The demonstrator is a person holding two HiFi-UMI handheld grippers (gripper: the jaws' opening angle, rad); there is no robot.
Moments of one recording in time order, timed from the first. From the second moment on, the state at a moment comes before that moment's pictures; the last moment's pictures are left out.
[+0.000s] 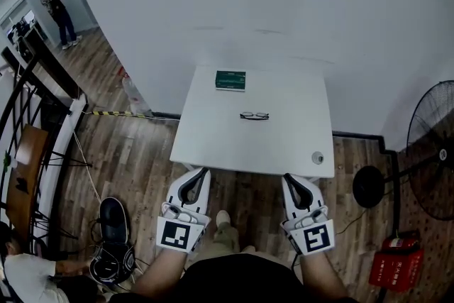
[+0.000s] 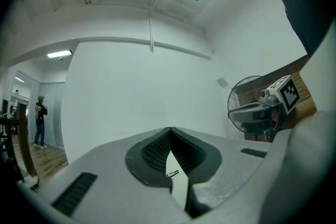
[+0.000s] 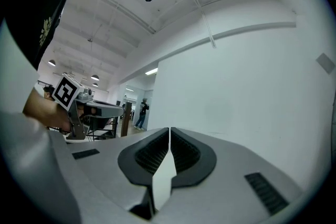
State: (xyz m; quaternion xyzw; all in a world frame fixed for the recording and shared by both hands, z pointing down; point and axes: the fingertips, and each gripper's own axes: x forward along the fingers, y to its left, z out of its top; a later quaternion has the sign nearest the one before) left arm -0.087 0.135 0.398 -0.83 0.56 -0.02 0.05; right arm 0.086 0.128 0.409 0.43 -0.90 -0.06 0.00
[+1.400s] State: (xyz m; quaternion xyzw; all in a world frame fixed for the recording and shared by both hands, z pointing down) left arm -0.125 -0.023 0.416 -0.86 0.50 -0.01 0.03; right arm 0.035 -0.009 0.424 0.46 -0.89 -0.03 0.04
